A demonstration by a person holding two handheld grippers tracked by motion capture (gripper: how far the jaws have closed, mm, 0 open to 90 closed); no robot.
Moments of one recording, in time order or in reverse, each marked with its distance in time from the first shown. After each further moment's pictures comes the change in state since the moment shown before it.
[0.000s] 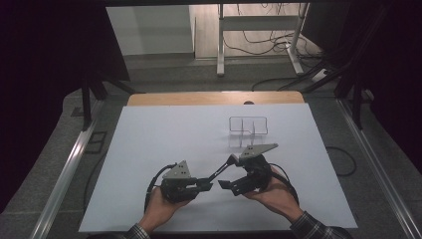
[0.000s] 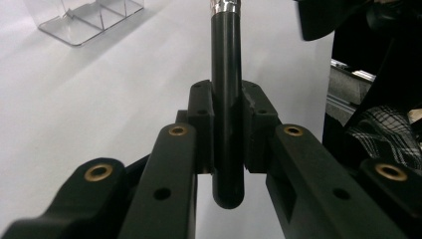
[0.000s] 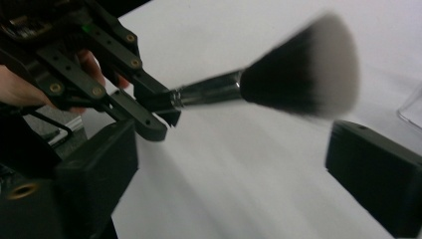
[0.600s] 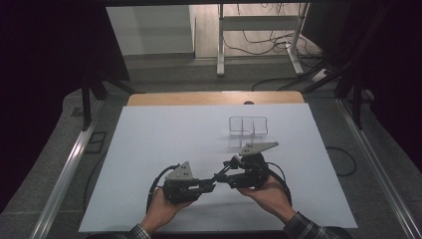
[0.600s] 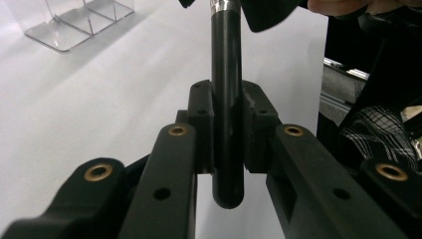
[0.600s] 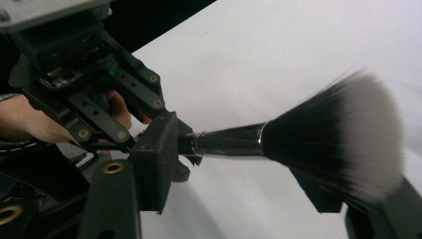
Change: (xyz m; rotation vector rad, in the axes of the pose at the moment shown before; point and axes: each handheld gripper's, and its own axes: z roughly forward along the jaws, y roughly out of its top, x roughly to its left) left arm -0.003 0.001 0.005 0.010 -0.017 0.016; right arm 0.001 0.004 0.003 -0.075 0.069 0.069
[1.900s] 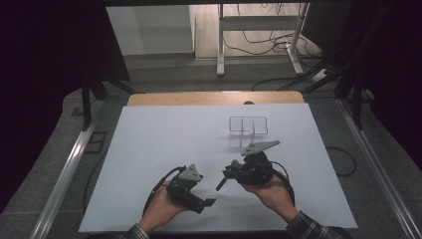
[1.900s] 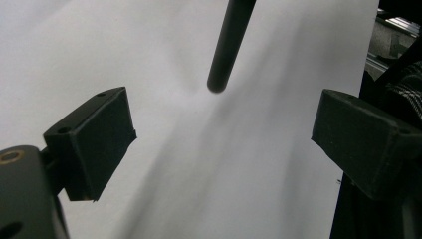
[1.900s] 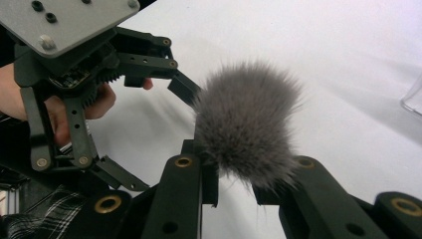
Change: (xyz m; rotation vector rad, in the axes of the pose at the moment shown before) left arm 0.006 -0.004 0.016 0.218 0.071 -0.042; right arm -0.008 -0.002 -0.007 0.088 -0.063 -0.007
